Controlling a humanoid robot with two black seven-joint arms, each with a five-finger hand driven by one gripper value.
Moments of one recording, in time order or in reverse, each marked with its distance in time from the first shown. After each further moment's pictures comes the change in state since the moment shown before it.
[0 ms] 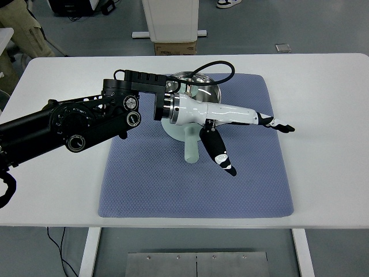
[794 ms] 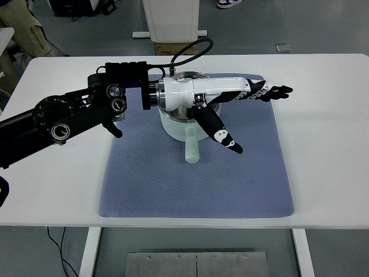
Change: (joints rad) left arm 0.031 0.049 -0.066 -0.008 -0.231 0.000 0.000; right arm 0.000 0.000 -0.001 0.000 0.000 0.000 0.000
